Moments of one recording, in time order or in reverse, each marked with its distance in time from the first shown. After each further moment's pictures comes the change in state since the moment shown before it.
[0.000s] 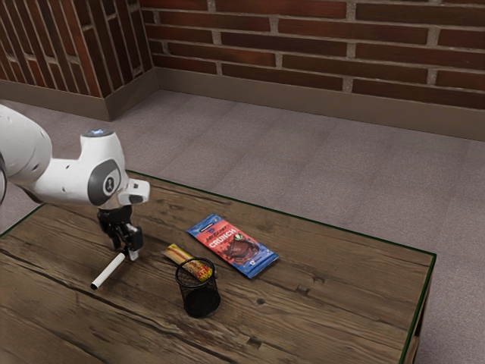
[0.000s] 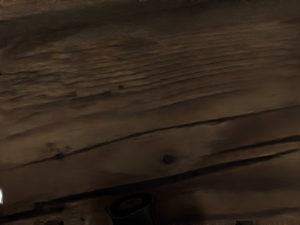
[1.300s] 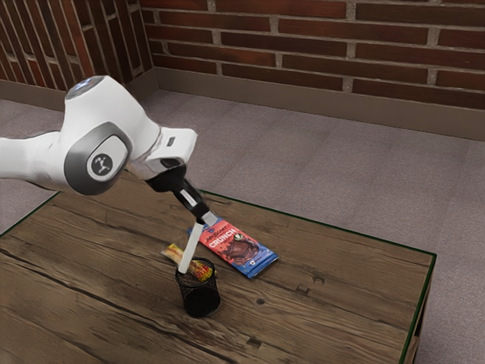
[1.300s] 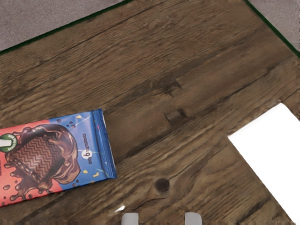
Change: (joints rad) arm -0.427 -0.641 -0.081 -0.262 -0.110 0.114 -0.031
